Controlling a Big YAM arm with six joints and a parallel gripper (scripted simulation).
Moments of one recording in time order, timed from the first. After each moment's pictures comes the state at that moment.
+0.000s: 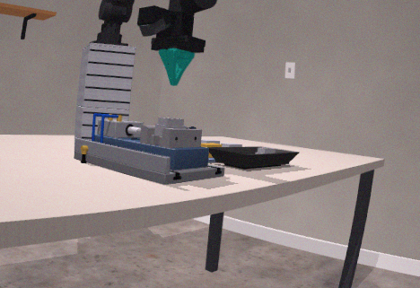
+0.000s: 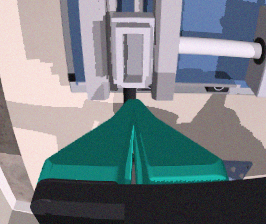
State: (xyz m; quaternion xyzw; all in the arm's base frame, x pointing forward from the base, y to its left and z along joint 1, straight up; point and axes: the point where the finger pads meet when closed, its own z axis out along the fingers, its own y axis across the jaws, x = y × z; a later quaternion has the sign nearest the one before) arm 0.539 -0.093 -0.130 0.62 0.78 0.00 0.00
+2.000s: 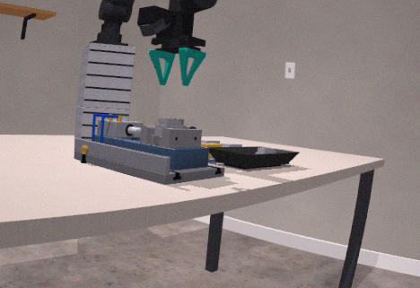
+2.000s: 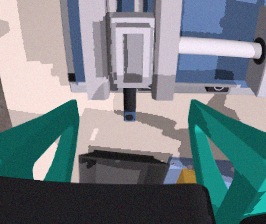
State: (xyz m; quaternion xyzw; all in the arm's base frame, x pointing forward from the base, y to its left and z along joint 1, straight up) arm 0.539 -0.093 -0.130 0.62 0.78 0.00 0.00
